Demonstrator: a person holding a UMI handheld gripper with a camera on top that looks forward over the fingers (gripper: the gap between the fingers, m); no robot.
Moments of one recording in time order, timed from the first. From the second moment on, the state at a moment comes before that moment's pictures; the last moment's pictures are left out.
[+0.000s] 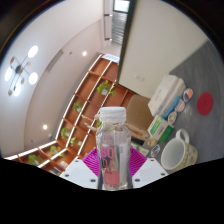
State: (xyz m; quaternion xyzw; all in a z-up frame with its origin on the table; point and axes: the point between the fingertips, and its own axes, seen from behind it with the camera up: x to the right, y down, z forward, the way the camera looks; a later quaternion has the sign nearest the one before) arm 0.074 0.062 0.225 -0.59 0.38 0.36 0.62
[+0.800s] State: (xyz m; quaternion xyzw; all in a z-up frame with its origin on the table) arm 0.352 0.049 0.109 -0.74 0.24 -0.23 0.59
